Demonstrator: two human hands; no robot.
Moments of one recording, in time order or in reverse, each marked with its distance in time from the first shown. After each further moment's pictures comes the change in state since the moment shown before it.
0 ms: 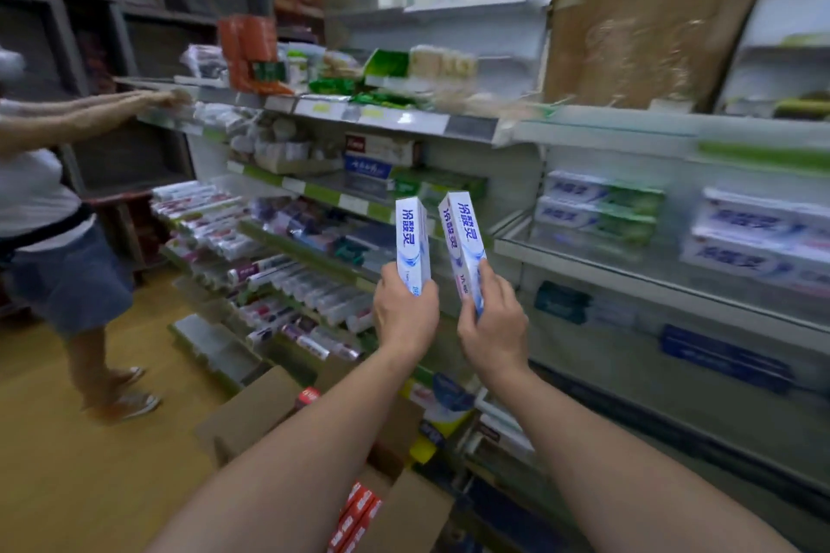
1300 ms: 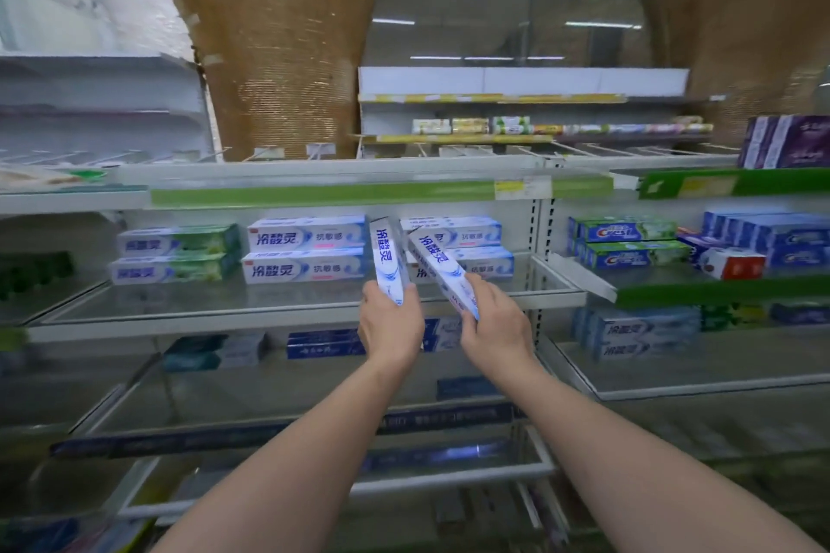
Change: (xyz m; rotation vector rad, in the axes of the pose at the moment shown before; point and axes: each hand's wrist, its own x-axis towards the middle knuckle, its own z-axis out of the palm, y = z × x) left_hand -0.357 0.256 0.312 -0.212 -0.552 0.183; right_hand -0.068 0.255 -0.508 -0.587 0.144 0.349
